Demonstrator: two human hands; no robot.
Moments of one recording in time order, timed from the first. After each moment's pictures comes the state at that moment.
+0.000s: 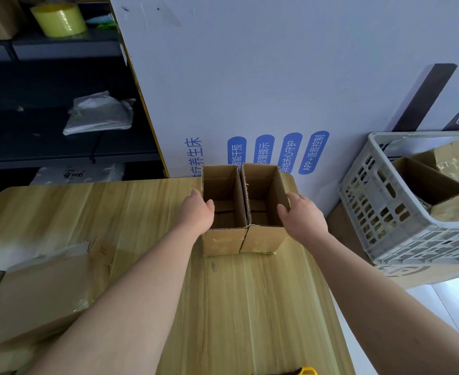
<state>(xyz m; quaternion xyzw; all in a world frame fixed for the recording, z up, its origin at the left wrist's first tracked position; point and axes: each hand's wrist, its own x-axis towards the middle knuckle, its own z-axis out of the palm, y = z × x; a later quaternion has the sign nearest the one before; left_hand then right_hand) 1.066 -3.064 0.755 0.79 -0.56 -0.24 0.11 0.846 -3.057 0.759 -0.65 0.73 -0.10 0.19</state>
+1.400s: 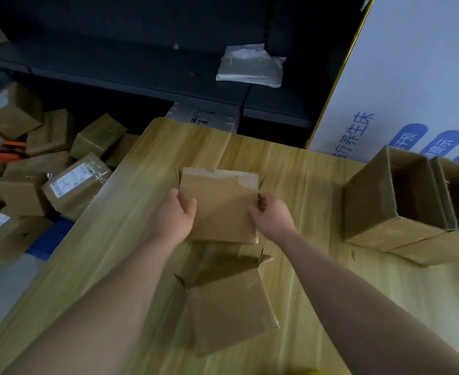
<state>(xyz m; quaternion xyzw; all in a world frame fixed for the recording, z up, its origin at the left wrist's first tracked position) 1.414 -2.880 0.709 0.87 -0.39 -0.21 0.21 1.221 -2.970 0.702 -0.69 0.57 -0.13 0.43</state>
